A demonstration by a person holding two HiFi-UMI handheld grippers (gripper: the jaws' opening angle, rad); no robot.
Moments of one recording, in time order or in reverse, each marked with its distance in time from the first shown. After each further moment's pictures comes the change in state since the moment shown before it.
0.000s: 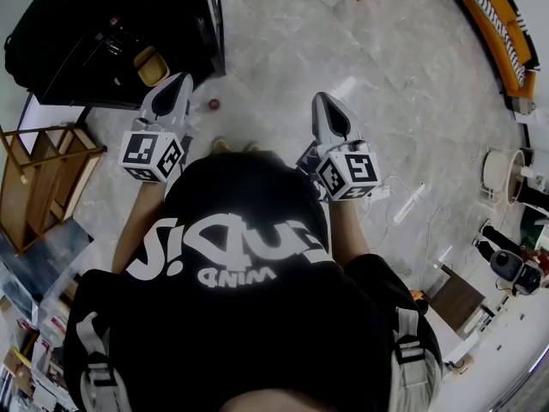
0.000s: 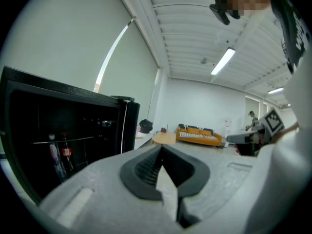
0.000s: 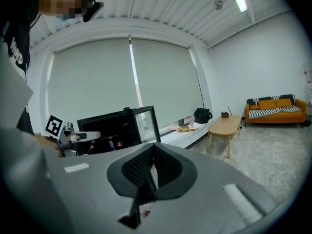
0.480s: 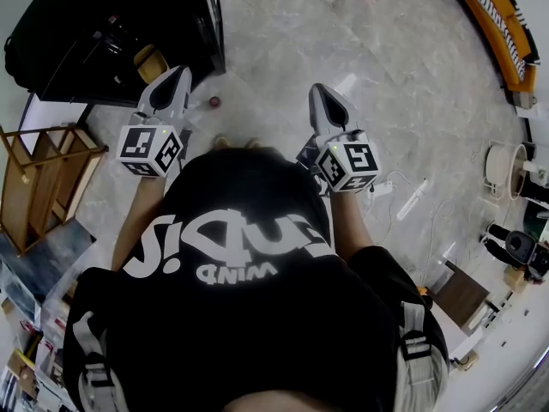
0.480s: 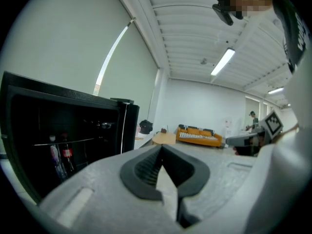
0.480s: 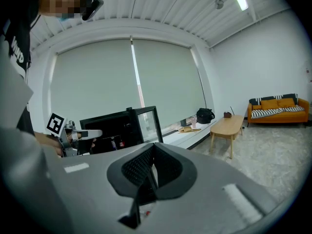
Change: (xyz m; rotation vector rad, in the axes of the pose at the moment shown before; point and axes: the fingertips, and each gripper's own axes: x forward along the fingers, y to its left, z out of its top) left arm -0.004 -0.006 0.005 -0.001 -0.004 0.000; right arm -0.003 0.005 -0.002 -0.004 -0.001 0.027
